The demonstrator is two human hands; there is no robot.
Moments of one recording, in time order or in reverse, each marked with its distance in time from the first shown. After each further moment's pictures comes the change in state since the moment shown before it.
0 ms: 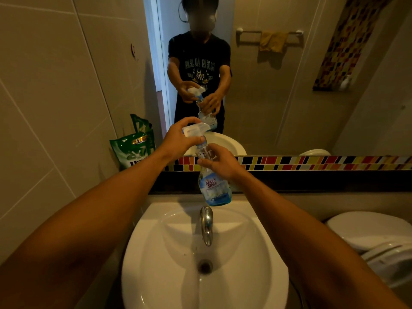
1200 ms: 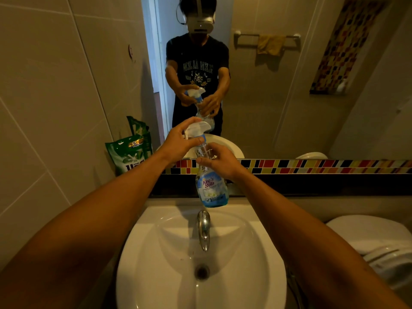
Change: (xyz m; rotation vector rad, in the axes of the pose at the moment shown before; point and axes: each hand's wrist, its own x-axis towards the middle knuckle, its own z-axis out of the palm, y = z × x) left_hand 0.004 0.003 0.006 -0.113 -0.043 0.007; right_hand 0.016 0.001 -0.010 -0.015 0.033 -0.014
